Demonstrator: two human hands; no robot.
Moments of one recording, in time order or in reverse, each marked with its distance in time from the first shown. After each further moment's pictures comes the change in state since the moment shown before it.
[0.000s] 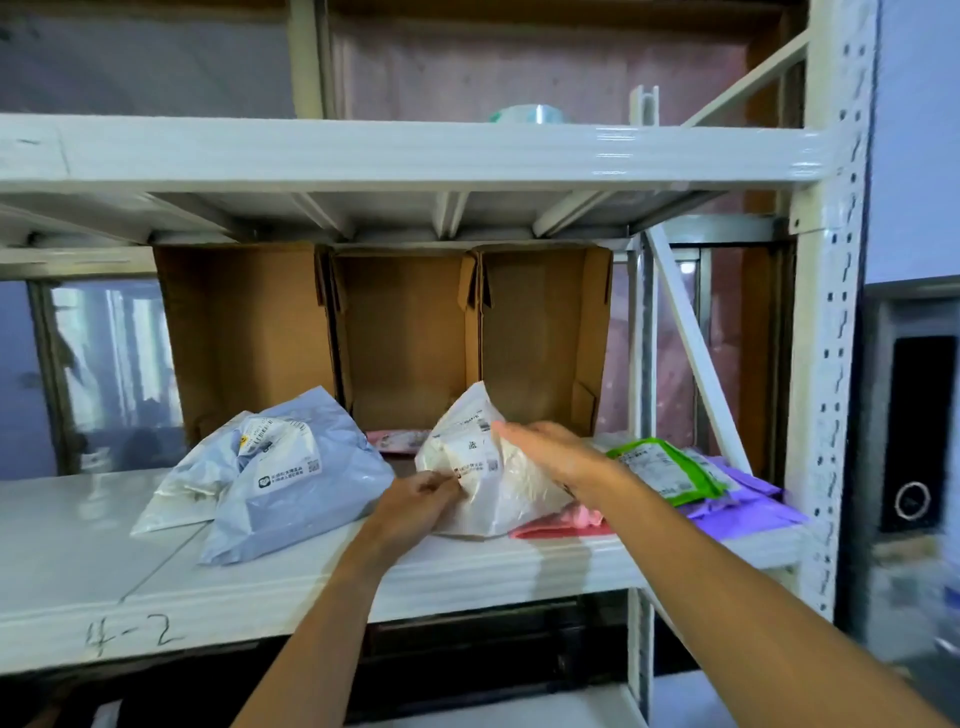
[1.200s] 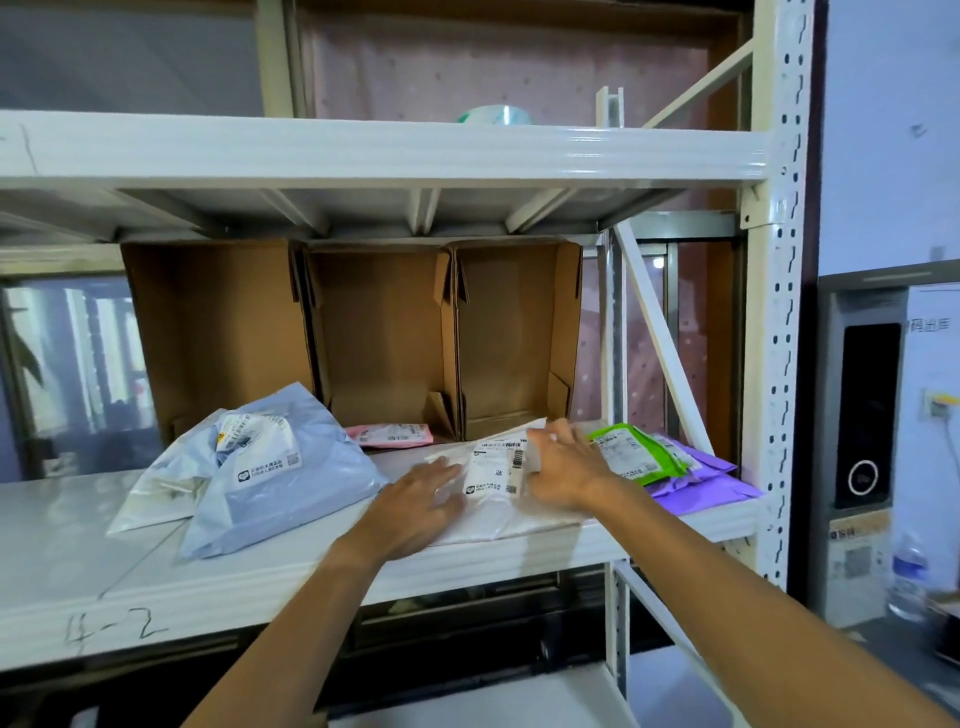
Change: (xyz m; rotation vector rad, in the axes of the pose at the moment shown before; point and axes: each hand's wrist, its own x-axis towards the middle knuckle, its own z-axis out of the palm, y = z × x) left_hand 0.005 -0.007 0.013 0.626 -0.183 0.286; right_hand -0.021 0.035 -0.017 -0.869 0.126 -0.111
